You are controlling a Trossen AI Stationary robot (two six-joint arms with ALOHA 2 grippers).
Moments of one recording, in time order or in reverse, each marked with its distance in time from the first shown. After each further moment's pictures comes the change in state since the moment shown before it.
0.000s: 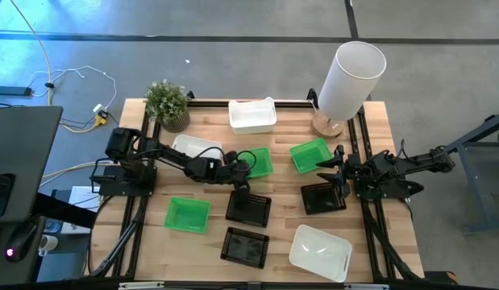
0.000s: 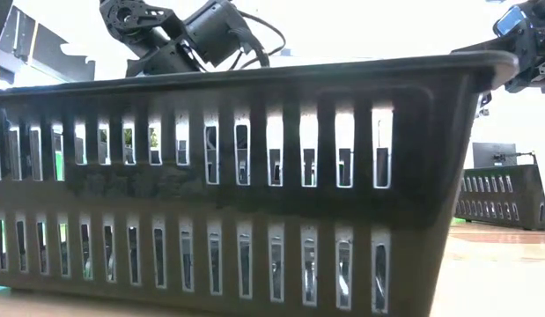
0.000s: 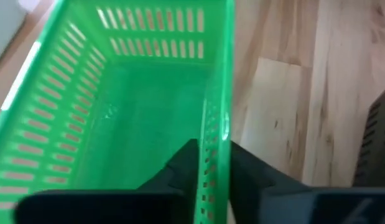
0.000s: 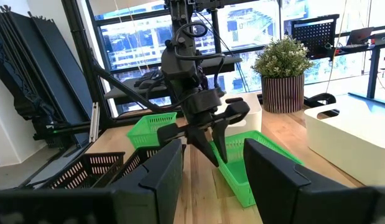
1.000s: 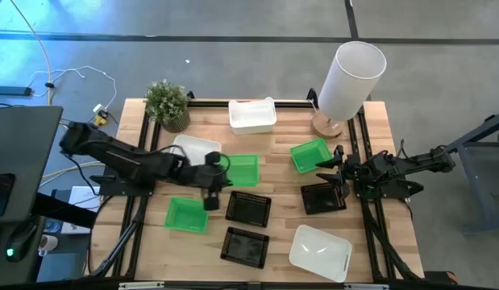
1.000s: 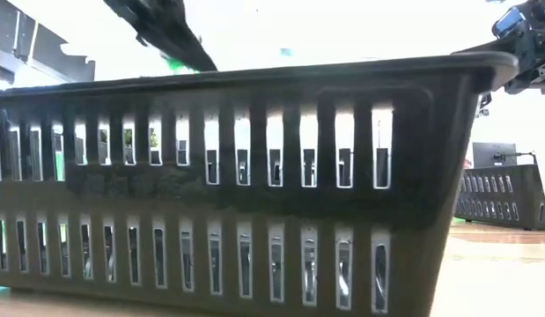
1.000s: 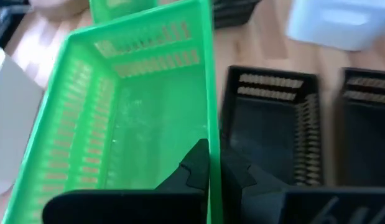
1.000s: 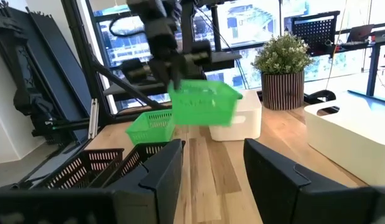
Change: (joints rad) left arm -0.206 -0.502 0.001 -0.406 -0.003 0.104; right arm 0.000 0.012 0.000 -0.001 0.000 0.000
